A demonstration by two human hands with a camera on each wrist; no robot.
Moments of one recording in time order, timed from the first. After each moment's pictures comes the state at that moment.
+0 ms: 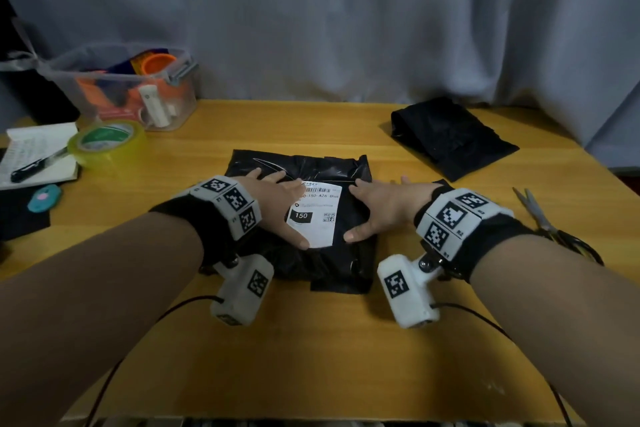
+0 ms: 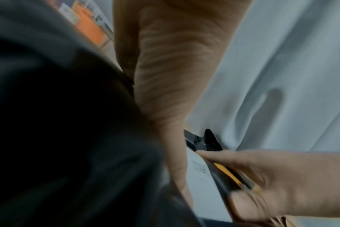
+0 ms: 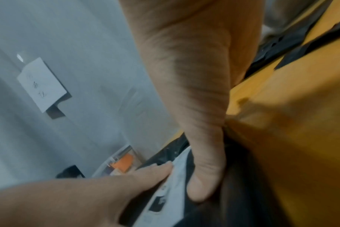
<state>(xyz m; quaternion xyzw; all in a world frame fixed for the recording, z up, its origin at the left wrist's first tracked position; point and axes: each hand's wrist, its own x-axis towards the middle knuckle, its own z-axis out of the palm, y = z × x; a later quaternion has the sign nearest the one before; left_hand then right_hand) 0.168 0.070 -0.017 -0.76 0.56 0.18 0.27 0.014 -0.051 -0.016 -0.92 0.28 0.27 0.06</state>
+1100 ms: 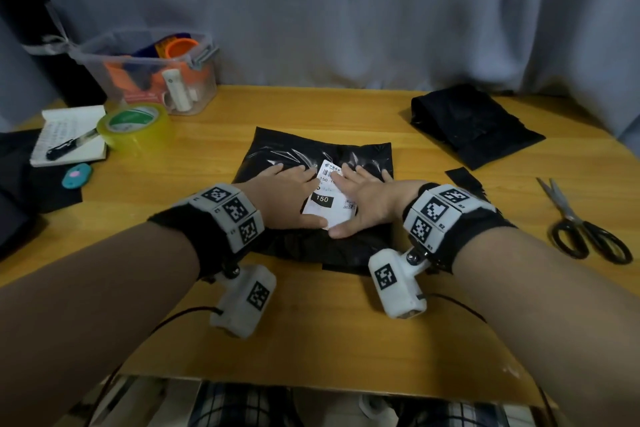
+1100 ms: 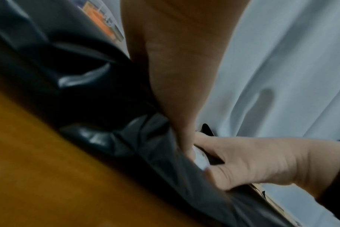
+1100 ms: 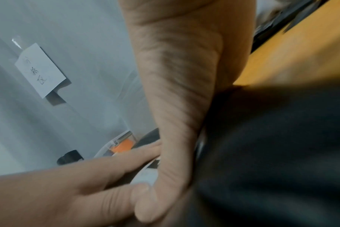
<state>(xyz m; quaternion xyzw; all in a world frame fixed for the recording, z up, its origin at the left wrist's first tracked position) 0.159 0.095 -0.035 -0.77 0.61 0.10 0.19 0.037 -0.037 -0.044 -0.94 0.20 0.26 0.12</state>
